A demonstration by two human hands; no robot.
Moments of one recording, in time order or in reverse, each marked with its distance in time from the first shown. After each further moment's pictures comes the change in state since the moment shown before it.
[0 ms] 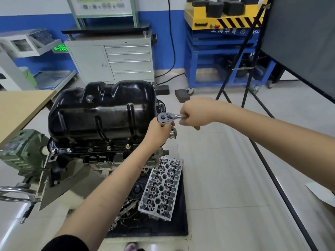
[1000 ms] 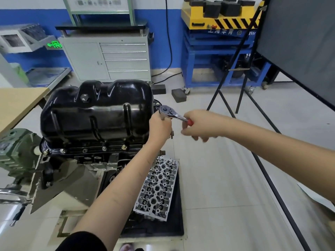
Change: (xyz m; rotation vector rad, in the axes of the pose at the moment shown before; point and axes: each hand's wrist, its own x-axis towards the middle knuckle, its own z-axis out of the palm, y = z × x) left_hand 0.008 0.017 0.019 -0.202 0.209 -0.126; right_hand -0.026 -0.006 0.015 0.526 -0.071 0.148
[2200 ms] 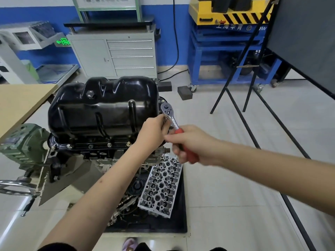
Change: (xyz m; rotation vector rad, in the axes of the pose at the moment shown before) left_hand -0.009 -0.012 -0.043 0.585 -0.154 0.307; right_hand -0.019 -0.028 0.044 1.139 -0.223 0.045
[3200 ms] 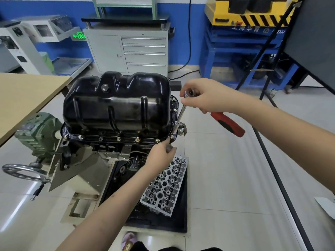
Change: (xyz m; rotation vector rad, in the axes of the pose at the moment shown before) left_hand -0.046 -0.040 0.043 -0.065 -0.164 -0.281; right_hand 0.018 -0.077 -0.033 -1.127 0.230 -0.446
